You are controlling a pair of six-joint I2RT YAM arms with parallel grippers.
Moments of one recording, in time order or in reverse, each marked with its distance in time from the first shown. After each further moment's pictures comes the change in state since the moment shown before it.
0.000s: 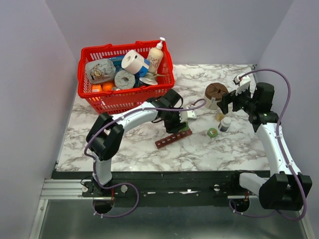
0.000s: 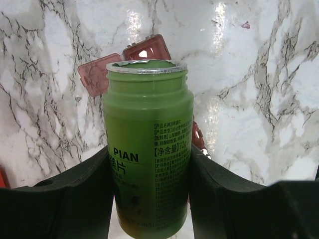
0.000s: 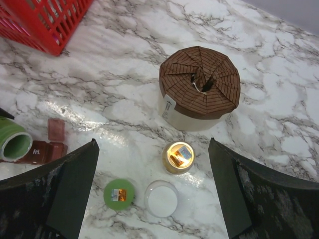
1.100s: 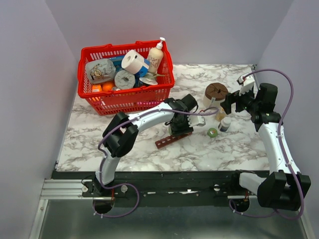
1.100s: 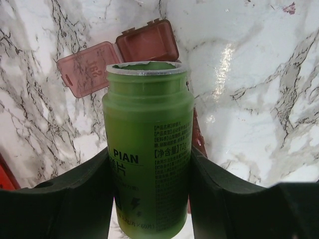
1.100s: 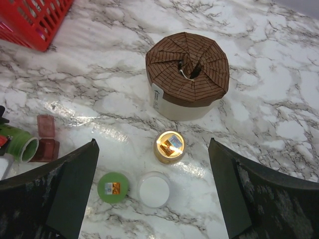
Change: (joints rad) left arm -0.125 0.184 0.258 -0.266 -0.308 -0.113; right arm -0.056 0.007 0.000 -0.026 -0.004 0.001
